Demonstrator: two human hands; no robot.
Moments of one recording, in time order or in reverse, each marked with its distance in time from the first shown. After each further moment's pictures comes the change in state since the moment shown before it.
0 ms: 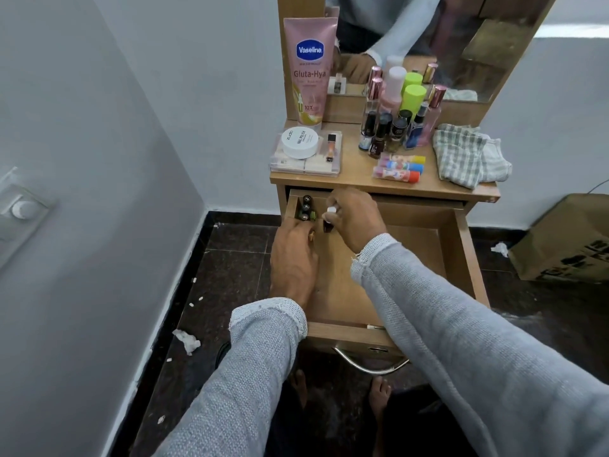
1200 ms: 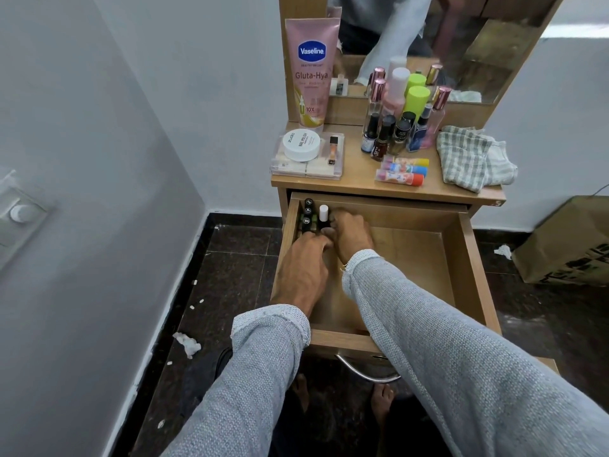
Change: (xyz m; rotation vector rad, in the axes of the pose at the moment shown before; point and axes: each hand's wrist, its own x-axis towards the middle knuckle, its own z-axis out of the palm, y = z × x) left_hand -0.004 -0.001 0.007 0.033 -0.197 0.074; right_hand 0.007 0.012 0.039 0.050 -0.173 0.276
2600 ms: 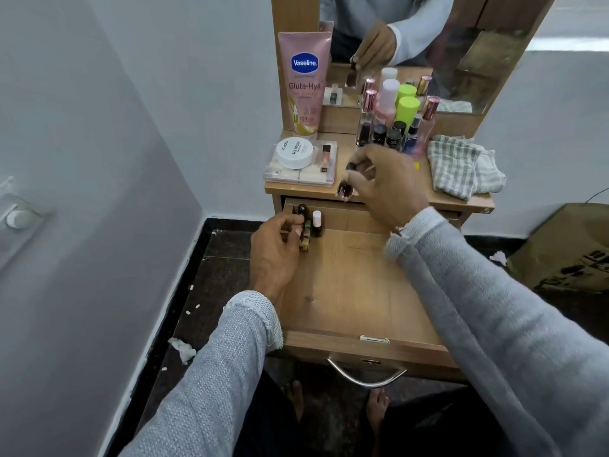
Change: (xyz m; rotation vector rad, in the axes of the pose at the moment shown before) left_hand 0.019 -0.006 -0.033 -0.387 0.224 -0.186; right_hand -0.030 -0.026 -0.126 0.104 0.346 -0.358
